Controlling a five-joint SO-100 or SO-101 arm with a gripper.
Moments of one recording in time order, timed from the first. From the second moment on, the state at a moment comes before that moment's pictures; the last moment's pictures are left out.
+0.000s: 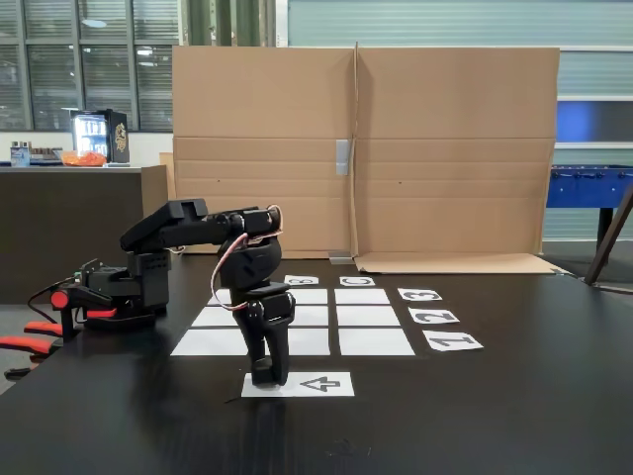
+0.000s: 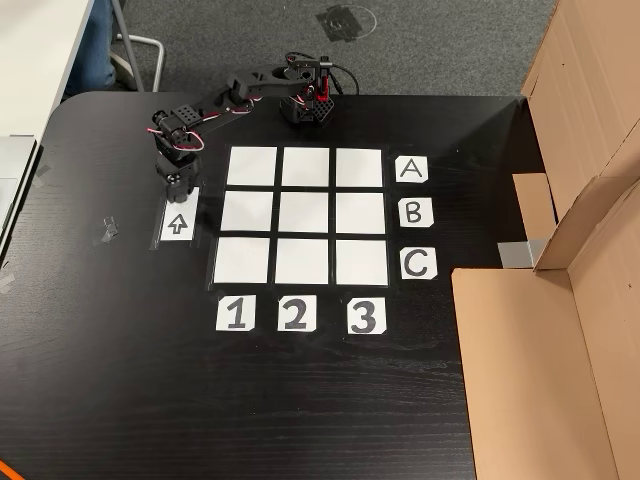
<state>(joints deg) 40.7 27.4 18.5 93.5 -0.6</state>
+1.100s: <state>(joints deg) 21.8 65.9 59.6 93.3 -1.3</state>
